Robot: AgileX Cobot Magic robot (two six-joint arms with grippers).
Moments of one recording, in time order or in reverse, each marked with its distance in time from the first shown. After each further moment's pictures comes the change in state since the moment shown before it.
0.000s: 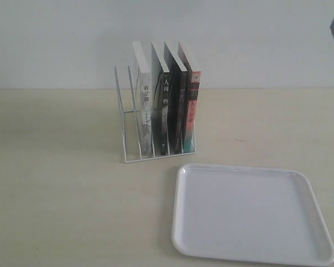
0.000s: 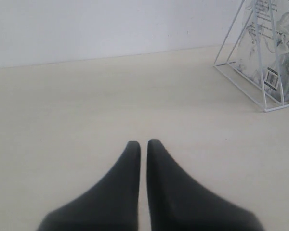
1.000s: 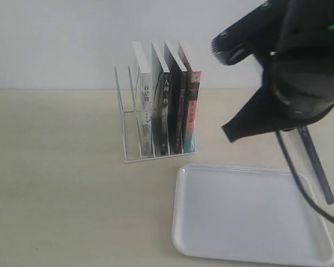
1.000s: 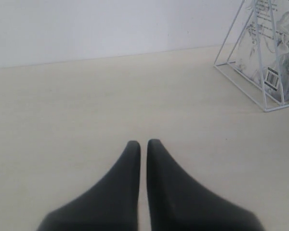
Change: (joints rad) left arm 0.000 0.000 0.000 0.000 0.000 0.000; right arm 0.209 0.394 0.350 -0.186 -0.034 0.129
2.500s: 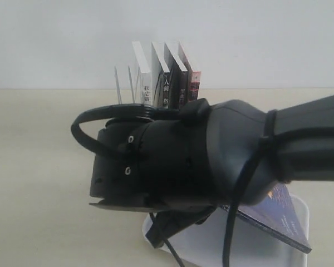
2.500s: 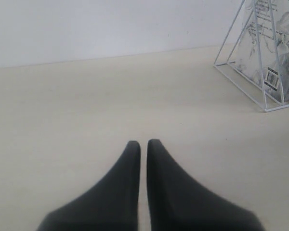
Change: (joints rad) left arm 0.000 0.000 0.000 0.000 0.000 0.000; right arm 0.210 0.446 -0.125 0.173 0.046 -0.048
